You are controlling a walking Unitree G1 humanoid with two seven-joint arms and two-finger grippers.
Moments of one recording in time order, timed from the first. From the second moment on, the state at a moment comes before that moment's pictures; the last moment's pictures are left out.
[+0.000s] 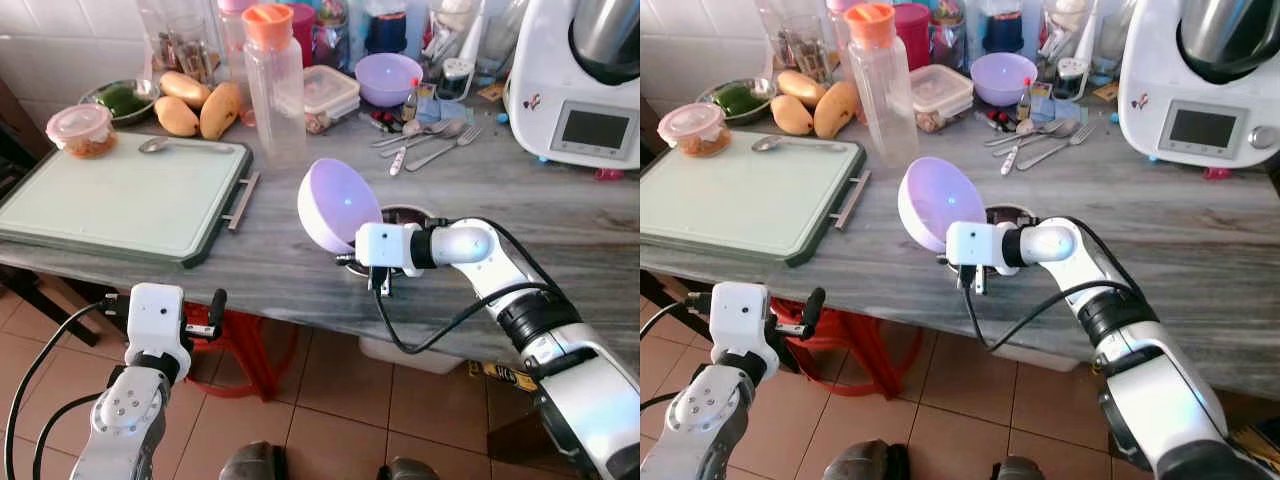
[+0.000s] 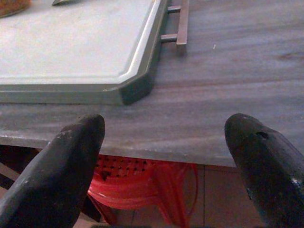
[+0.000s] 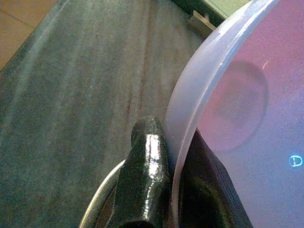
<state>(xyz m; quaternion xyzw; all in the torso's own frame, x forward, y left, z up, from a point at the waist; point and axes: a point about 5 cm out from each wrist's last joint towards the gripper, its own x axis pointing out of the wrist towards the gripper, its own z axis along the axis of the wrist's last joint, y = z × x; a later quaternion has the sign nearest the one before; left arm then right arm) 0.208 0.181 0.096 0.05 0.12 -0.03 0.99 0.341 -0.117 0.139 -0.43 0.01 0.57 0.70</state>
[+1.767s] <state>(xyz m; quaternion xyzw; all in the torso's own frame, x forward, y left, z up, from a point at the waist) 0.251 0.162 0.097 0.02 0.08 -0.04 1.00 0.303 -0.162 0.139 -0.44 0.10 0.40 0.80</state>
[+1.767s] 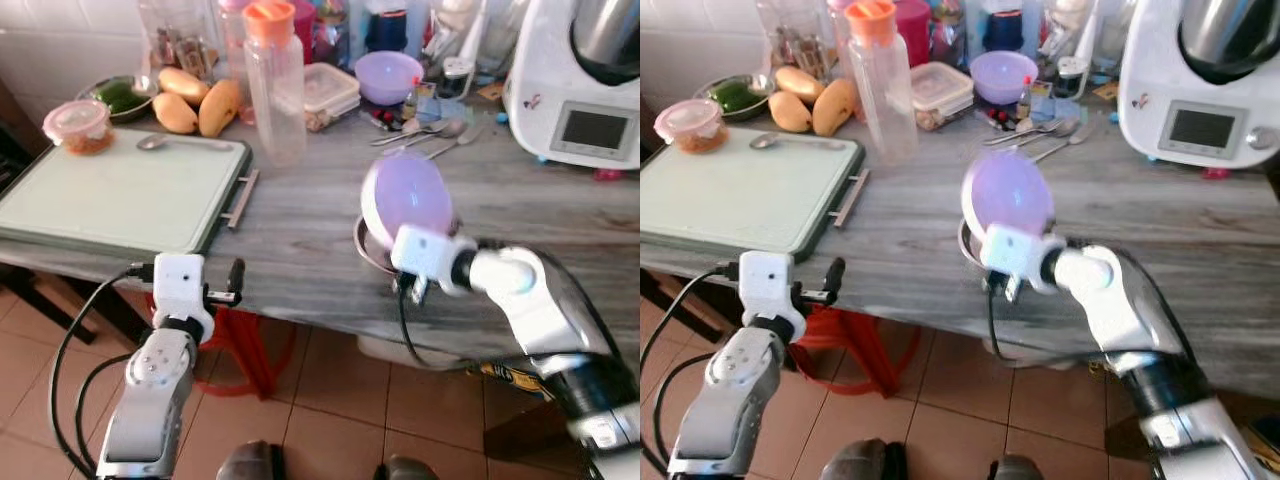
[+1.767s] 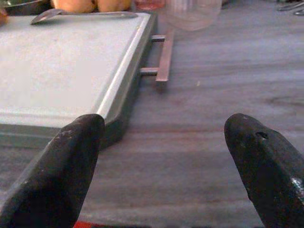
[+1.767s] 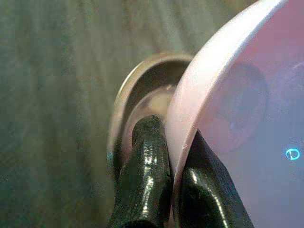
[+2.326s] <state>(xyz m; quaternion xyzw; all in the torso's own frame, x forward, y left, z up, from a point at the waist) 0.258 0.160 0.099 0.02 0.07 -0.04 1.00 0.275 -0.156 0.141 -0.41 0.15 0.44 0.79</state>
